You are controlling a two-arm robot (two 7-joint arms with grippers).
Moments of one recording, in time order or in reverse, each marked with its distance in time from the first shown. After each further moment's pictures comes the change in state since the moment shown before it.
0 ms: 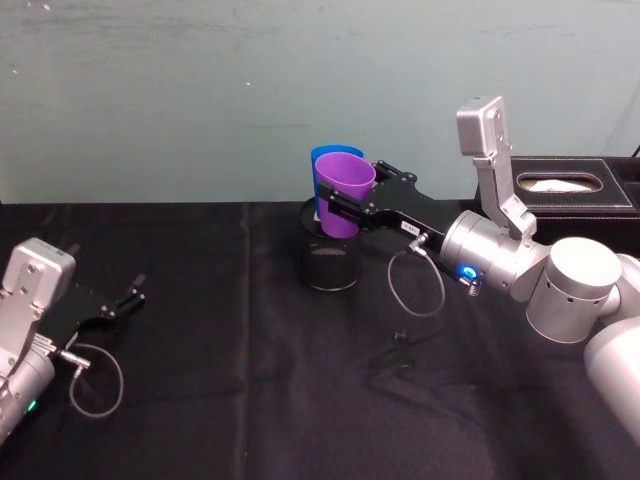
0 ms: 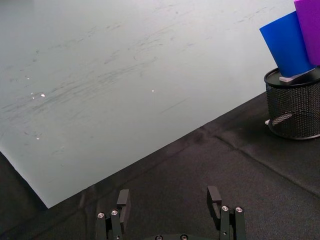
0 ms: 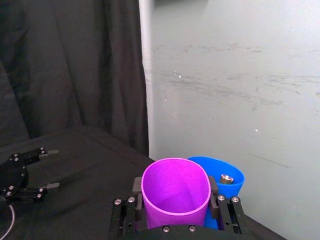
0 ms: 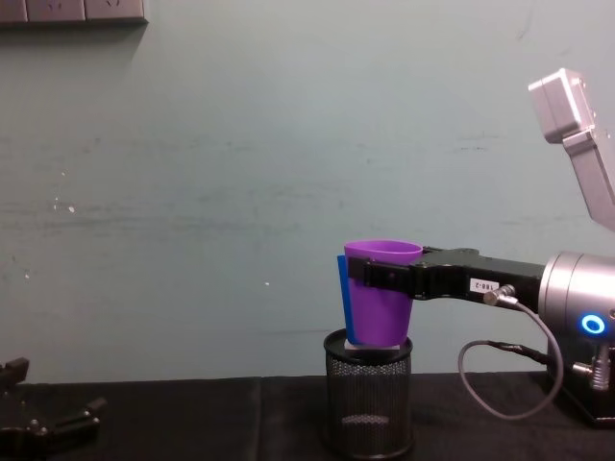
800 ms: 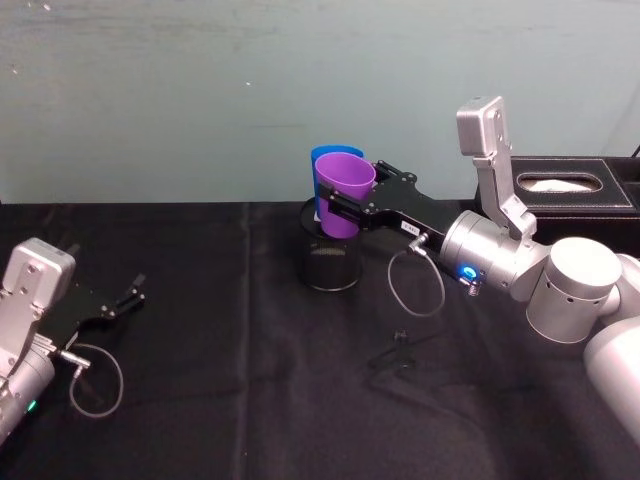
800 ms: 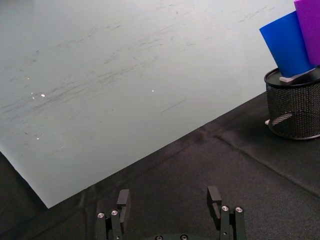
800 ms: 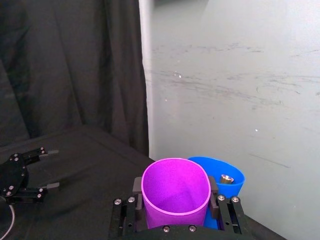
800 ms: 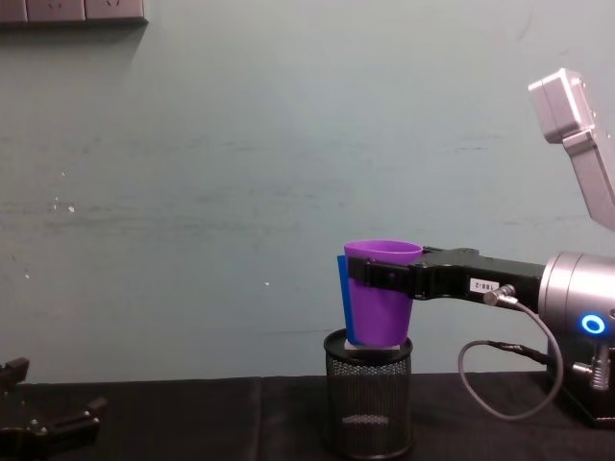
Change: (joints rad) left arm 0.000 0.000 0.000 0.000 0.000 0.000 0.000; right arm 0.000 0.000 0.000 0.000 0.000 0.000 0.000
